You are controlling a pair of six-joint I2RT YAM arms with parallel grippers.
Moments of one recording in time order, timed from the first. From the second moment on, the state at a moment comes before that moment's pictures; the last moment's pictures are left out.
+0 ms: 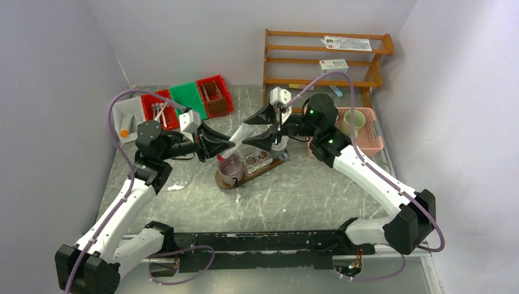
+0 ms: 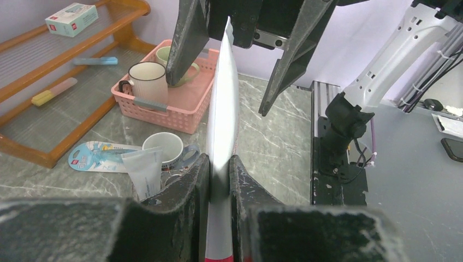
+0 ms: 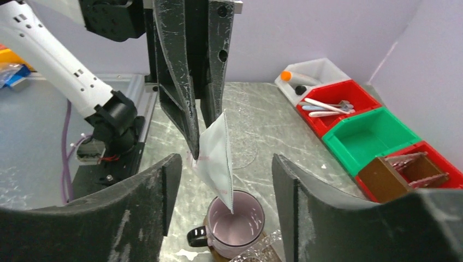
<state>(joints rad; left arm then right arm) -0.34 0.94 0.77 0.29 0.97 -0.20 0.62 1.29 1.13 0.23 -0.90 -0.04</state>
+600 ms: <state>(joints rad) -0.35 0.93 0.77 0.22 0.98 -0.11 0.62 1.32 1.16 0.19 -1.00 -0.05</state>
